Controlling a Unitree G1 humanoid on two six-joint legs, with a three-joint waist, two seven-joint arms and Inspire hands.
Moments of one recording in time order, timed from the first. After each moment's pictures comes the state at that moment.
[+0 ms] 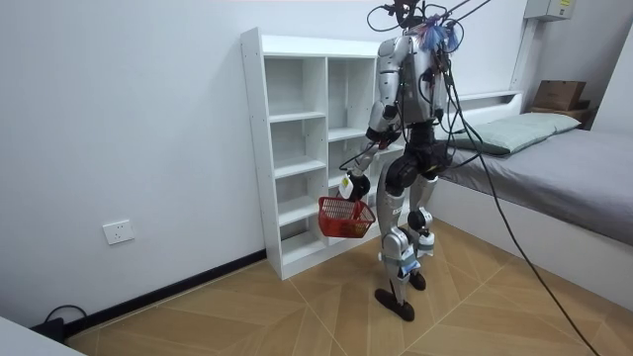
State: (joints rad) left arm -0.10 0.21 -0.20 1.06 0.07 -0.02 0.01; right arm -0.37 -0.33 0.14 1.01 0.19 -0.15 -0.30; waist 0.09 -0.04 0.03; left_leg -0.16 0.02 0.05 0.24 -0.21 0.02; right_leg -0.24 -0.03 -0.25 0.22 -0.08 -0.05
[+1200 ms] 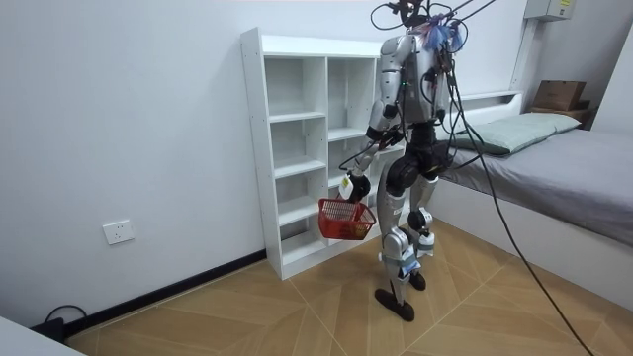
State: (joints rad) left arm -0.12 0.21 -0.20 1.11 0.07 -0.01 0.01; right arm -0.37 -0.34 0.12 1.05 0.19 -0.15 -0.32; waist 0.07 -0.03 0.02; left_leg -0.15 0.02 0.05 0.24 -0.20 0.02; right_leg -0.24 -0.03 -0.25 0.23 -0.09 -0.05
